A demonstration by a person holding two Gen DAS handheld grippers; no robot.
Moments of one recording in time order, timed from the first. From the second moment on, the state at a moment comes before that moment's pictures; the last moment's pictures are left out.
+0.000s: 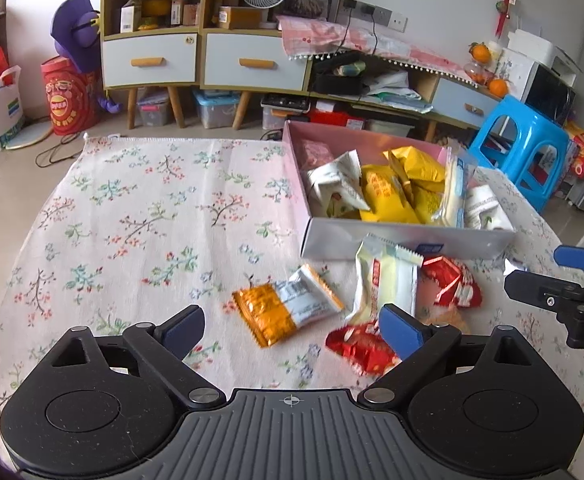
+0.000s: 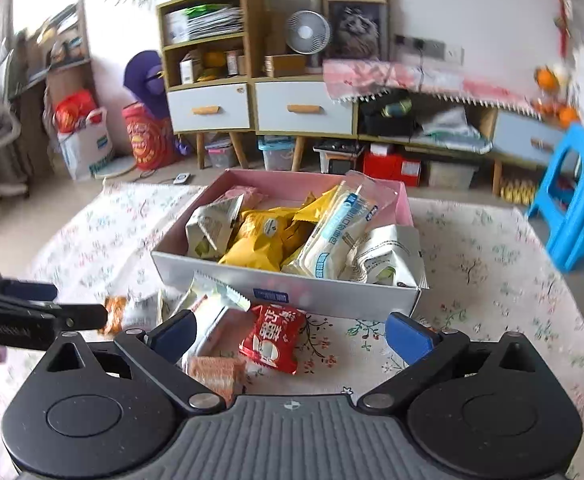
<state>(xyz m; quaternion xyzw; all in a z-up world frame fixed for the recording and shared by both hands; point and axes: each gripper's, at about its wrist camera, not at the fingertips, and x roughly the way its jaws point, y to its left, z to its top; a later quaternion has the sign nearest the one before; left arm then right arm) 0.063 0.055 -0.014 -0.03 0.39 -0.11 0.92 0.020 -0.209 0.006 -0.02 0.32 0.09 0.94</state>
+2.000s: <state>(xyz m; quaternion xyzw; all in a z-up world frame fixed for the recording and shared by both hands) 0.068 0.020 -0.058 -0.05 0.38 -0.25 0.89 0.004 -0.166 -0.052 -0.12 0.34 0.22 0.91</state>
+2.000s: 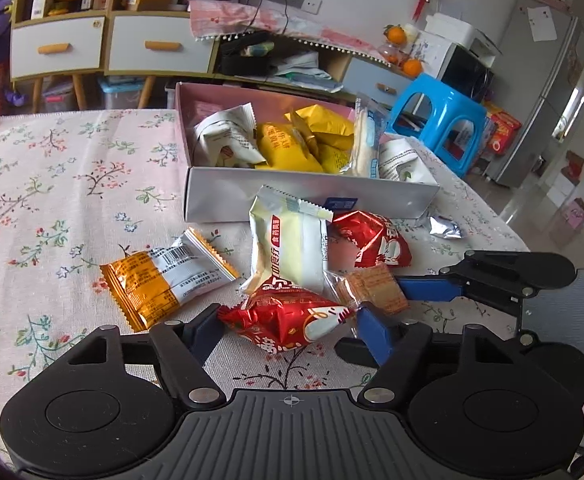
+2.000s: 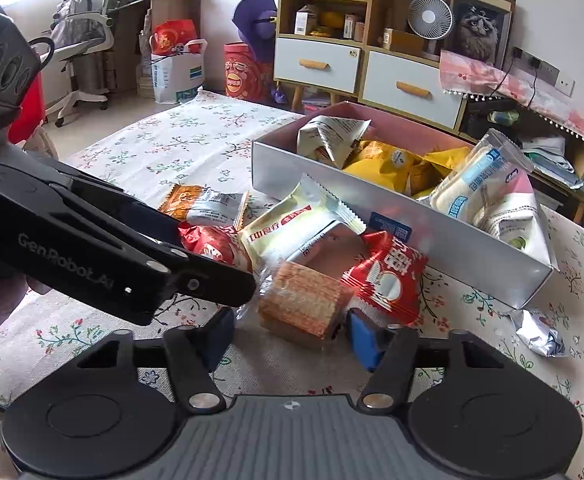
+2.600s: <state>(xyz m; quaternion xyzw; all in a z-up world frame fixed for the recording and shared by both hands) 0.064 0.043 -0.055 -0.03 0.38 -0.21 0.90 0.015 -0.182 -0.049 -0.07 0.36 0.21 0.90</state>
